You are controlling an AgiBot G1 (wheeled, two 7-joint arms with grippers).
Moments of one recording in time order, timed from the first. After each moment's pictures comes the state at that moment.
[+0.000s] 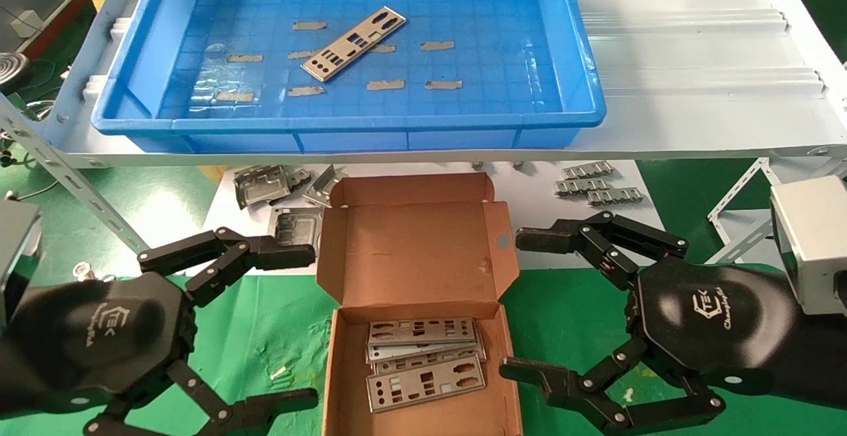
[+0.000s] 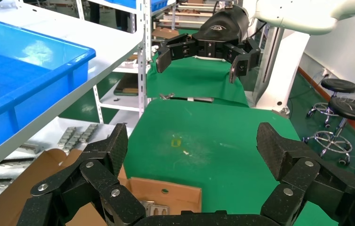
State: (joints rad) left arm -1.07 0.61 0.28 -1.28 0.73 1.50 -0.19; right arm 1.11 -0.53 -0.46 1.23 -0.59 -1.41 0.08
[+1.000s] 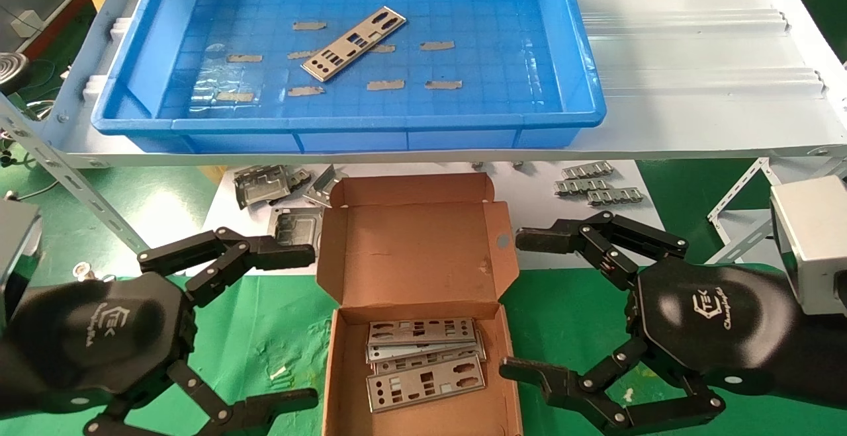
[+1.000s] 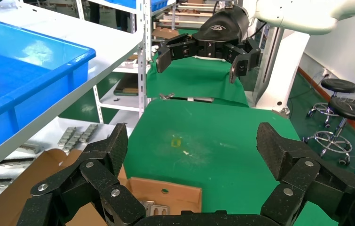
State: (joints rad) left arm -1.07 0.61 0.28 -1.28 0.73 1.50 -0.19; right arm 1.11 -0.53 -0.46 1.23 -0.59 -1.41 0.08
